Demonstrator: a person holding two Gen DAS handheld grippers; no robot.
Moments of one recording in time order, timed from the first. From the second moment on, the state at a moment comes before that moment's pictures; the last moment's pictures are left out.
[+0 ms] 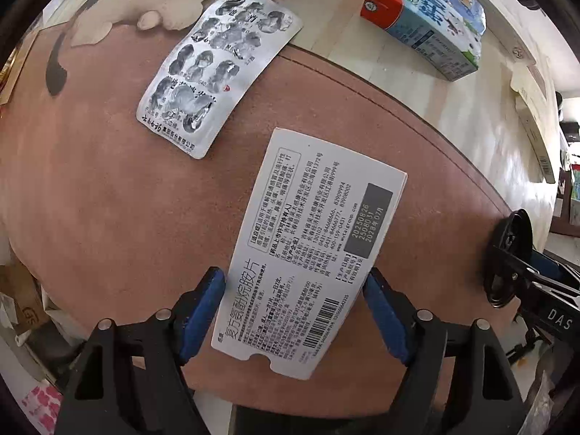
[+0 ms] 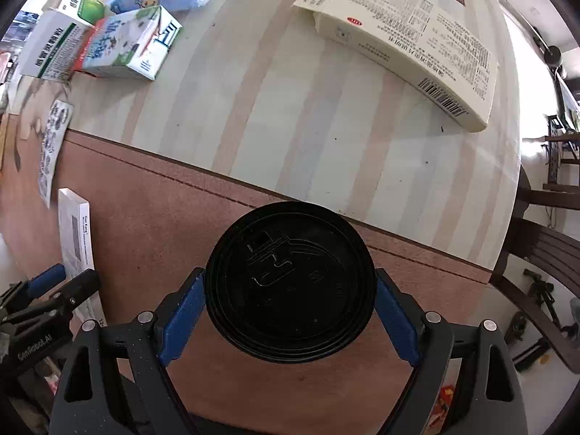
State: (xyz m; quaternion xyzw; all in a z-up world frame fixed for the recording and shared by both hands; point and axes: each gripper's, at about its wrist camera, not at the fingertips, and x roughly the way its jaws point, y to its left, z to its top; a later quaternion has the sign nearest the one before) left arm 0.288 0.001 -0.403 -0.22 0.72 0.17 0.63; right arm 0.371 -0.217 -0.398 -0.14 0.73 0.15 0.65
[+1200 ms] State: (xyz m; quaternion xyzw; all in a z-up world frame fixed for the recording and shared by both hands) left arm 0.087 0.010 -0.268 -0.27 0.55 0.28 0.74; right arm 0.246 -0.165 -0.305 -0.15 0.65 0.28 0.69
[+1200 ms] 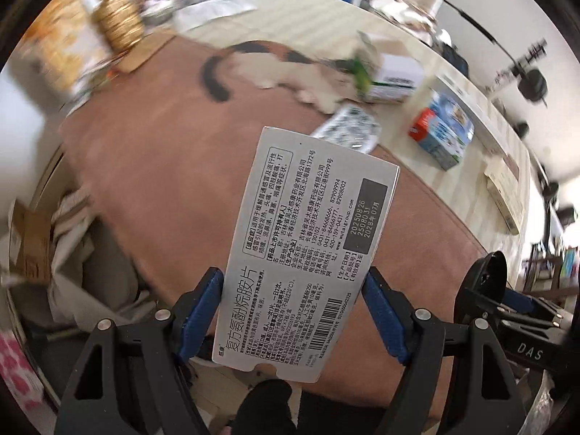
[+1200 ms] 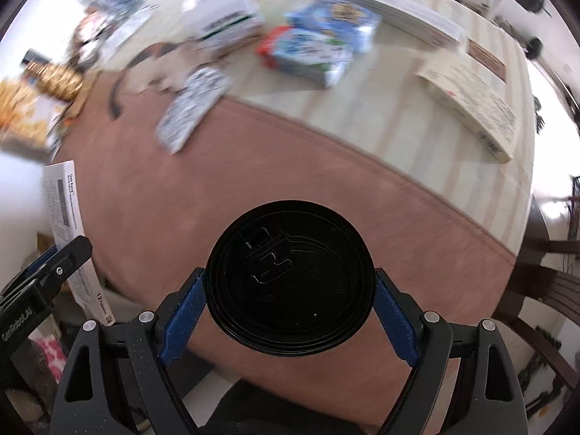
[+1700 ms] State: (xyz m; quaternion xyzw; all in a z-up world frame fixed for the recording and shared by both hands) left arm -0.168 0.069 -0.372 -0.48 0.50 0.33 0.64; right arm 0.009 -0.088 -0.370 -0.23 0.66 0.37 0.61
